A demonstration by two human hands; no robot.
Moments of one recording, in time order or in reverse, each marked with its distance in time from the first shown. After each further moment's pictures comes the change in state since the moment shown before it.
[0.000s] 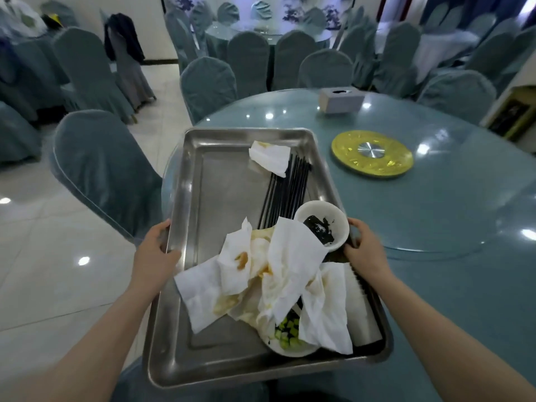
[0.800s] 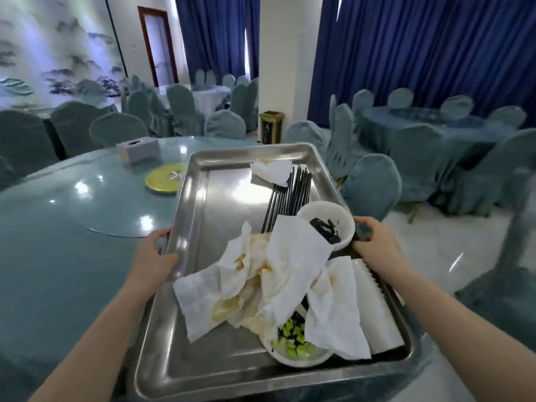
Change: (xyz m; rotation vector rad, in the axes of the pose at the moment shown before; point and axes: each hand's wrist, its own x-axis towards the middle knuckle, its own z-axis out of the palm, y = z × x) left_hand -0.230 0.159 0.066 -0.249 -0.673 0.426; right_hand -0.423 0.013 -0.277 -0.018 0.683 0.406
